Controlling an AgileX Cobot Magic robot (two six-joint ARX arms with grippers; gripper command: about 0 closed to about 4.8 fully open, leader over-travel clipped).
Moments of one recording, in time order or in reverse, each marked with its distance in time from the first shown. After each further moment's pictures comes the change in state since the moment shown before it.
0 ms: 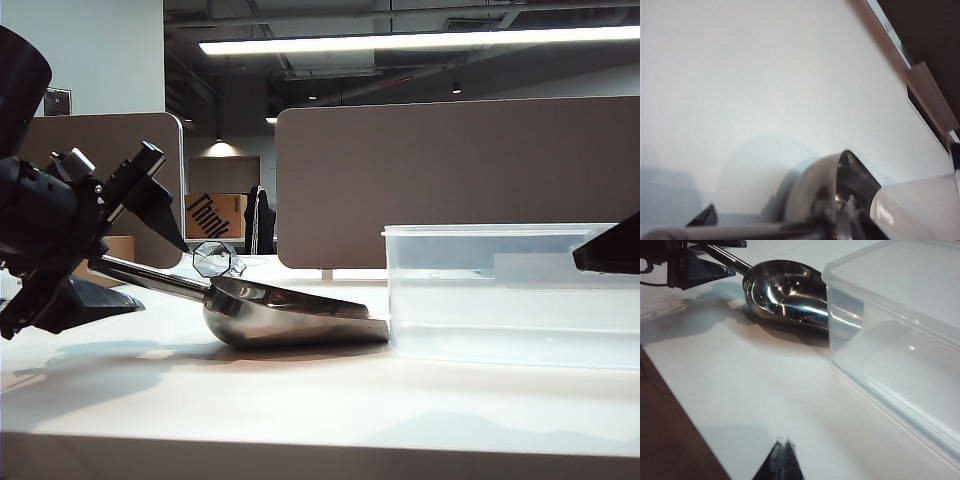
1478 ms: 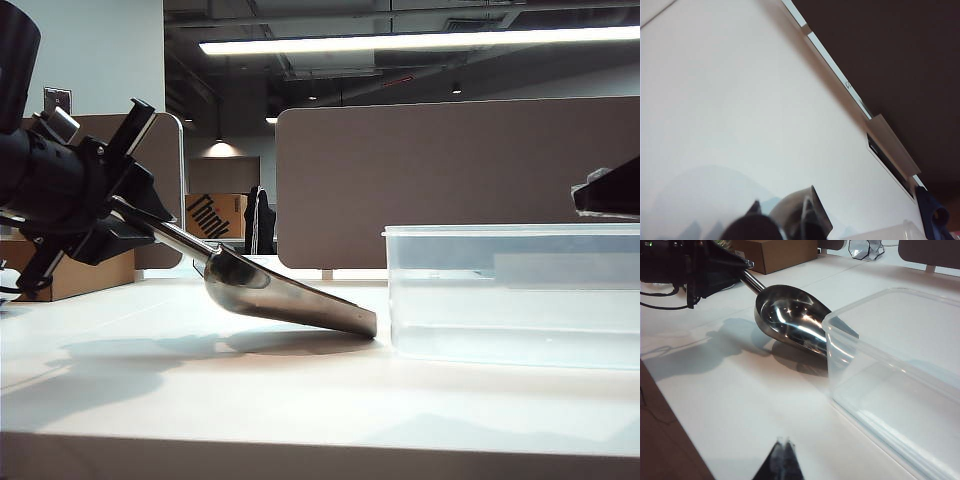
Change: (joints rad) left arm -0.002 -0.005 0.007 0.164 -0.097 -0.032; right arm 0.000 -0.126 0.000 0.000 0.000 0.000
